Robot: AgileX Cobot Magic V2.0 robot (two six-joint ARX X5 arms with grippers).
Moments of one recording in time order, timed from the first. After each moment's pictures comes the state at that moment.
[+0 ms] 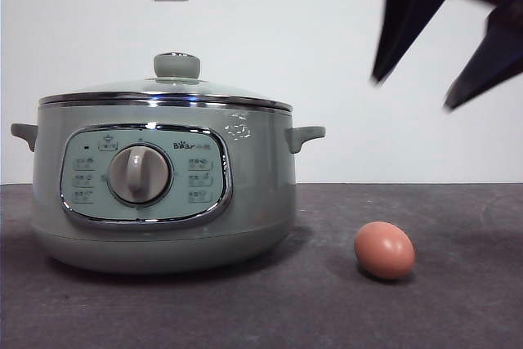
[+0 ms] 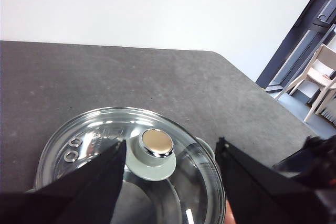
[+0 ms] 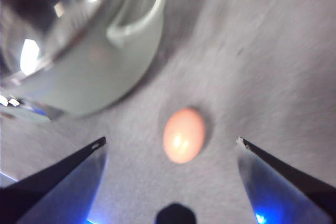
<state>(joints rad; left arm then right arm) -0.13 0.72 0.83 -0.32 0.53 -0.25 0.59 1.14 0.91 -0.67 -0.05 0.25</state>
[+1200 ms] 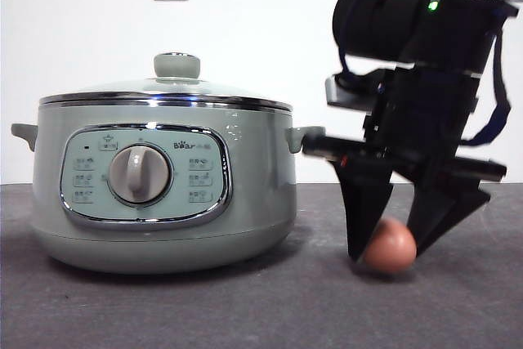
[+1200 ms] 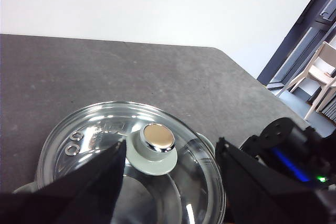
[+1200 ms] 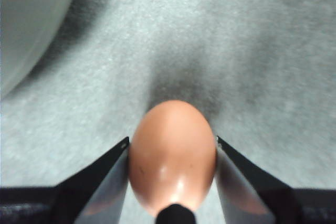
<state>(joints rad) -0.13 0.72 0.83 -0.34 0.53 -0.25 0.64 1.60 0.91 -0.52 0.00 0.35</state>
